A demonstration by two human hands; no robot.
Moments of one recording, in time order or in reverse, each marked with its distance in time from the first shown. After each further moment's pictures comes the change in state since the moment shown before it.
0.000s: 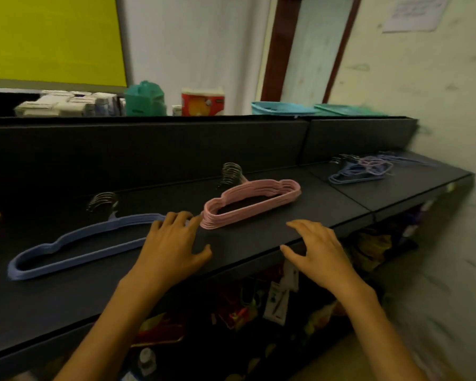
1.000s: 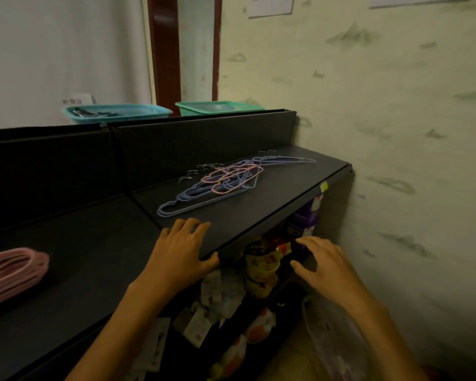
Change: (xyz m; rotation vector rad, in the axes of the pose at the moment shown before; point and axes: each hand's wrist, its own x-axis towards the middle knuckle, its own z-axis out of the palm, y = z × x) left_hand 0.313 0.421 0.150 -0.046 -0.014 0.329; right_hand 0.026 0.512 -0.066 -0.051 0.058 0.299
